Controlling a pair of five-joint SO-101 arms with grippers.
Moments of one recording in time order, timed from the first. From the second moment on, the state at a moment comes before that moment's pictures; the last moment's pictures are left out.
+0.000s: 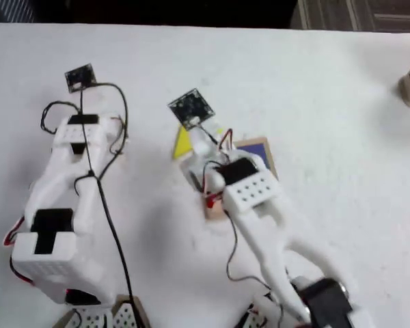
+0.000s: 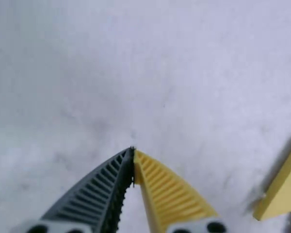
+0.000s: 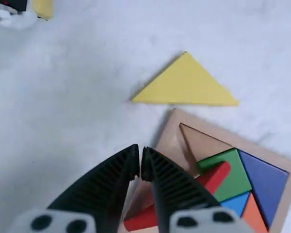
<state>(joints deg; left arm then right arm) -7.6 11.8 19.0 46.5 20.9 -30.9 -15.7 37.1 42.3 9.7</state>
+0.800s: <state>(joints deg) -7.5 12.2 19.0 46.5 20.0 -15.3 -11.4 37.1 53.2 9.7</state>
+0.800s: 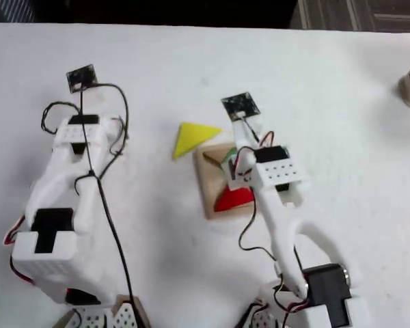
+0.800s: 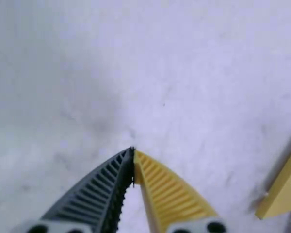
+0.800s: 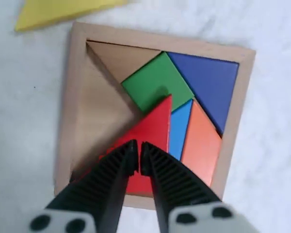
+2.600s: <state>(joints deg) -7.5 12.2 19.0 48.0 20.0 -17.3 -9.9 37.0 51.6 13.0</state>
